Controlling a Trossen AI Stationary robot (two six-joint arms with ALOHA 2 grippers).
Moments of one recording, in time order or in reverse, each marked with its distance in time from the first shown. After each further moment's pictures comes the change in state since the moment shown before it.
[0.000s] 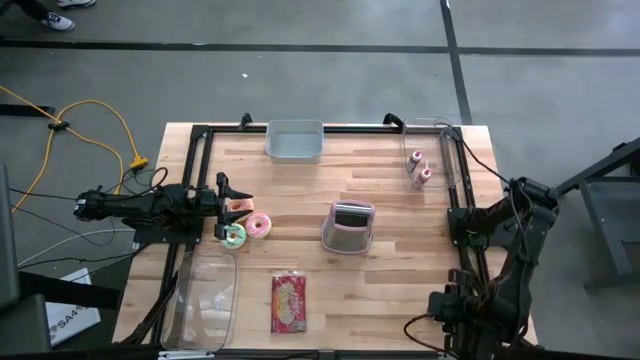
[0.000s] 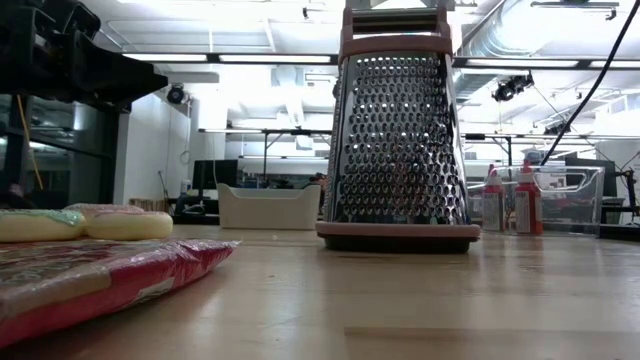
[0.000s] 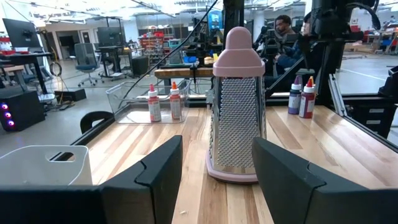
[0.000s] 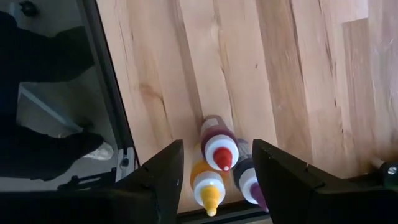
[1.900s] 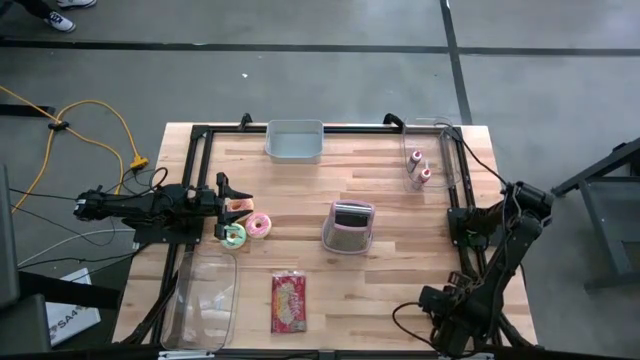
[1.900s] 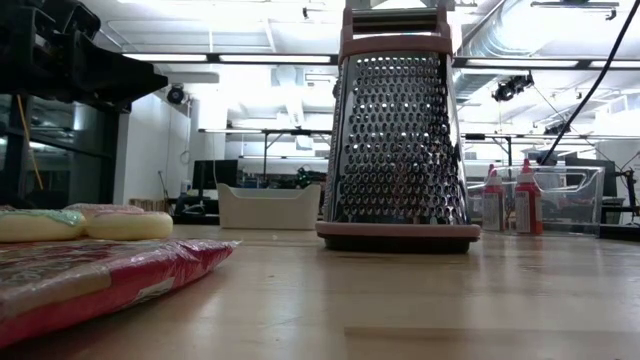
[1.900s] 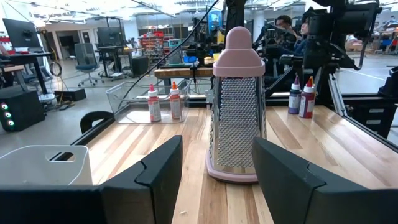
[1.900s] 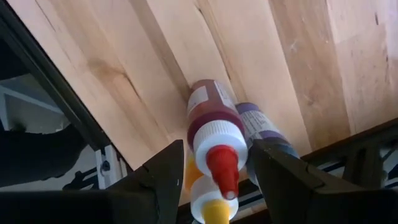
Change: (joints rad) left arm 0.000 0.000 0.000 0.000 0.000 0.000; right arm -0.065 0.052 -0.173 0.141 -0.225 0.166
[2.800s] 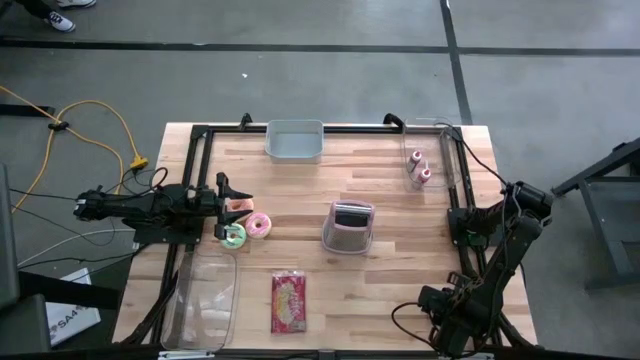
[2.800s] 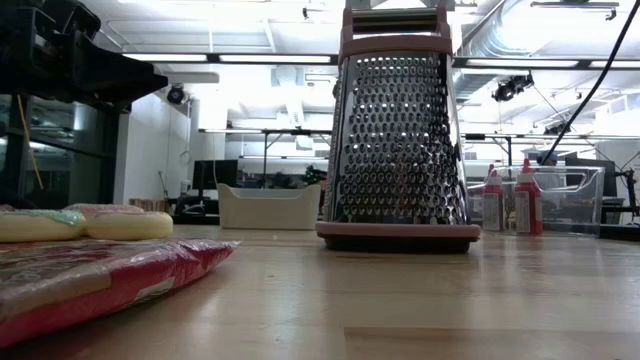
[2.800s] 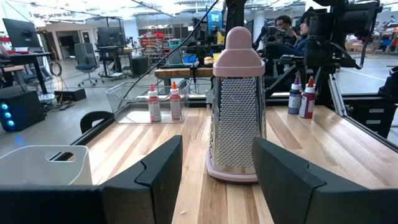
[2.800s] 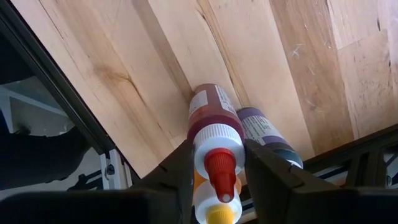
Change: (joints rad) left arm 0.000 0.000 0.000 0.000 0.000 0.000; right arm 0.000 0.000 0.001 0.011 0.010 0.000
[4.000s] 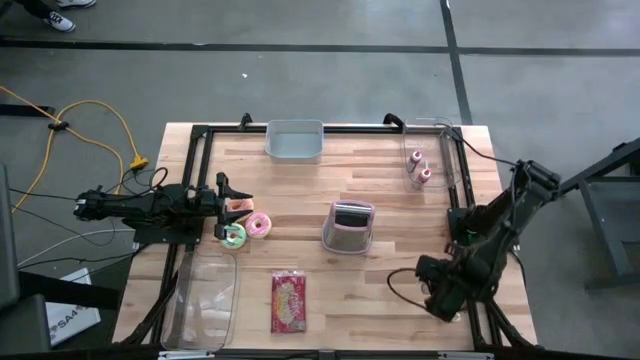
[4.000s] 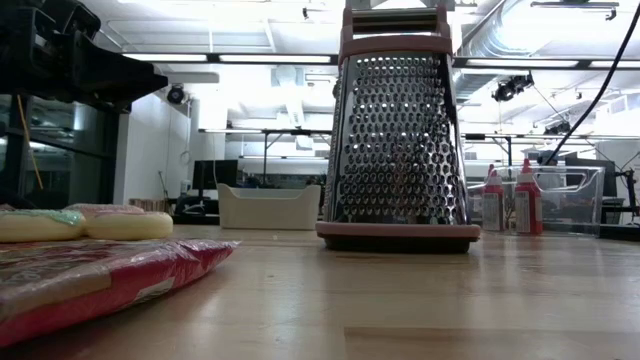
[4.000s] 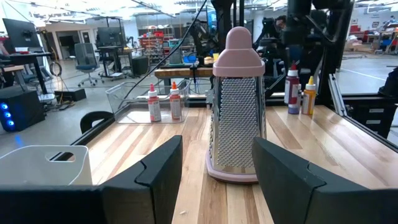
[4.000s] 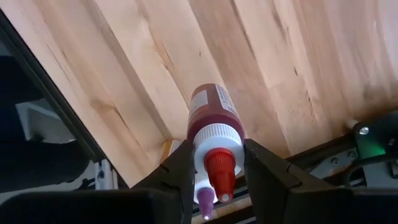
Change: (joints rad) left arm 0.000 0.000 0.000 0.000 0.000 0.000; right arm -0.175 -0.213 0.000 -0.174 0.035 -0.178
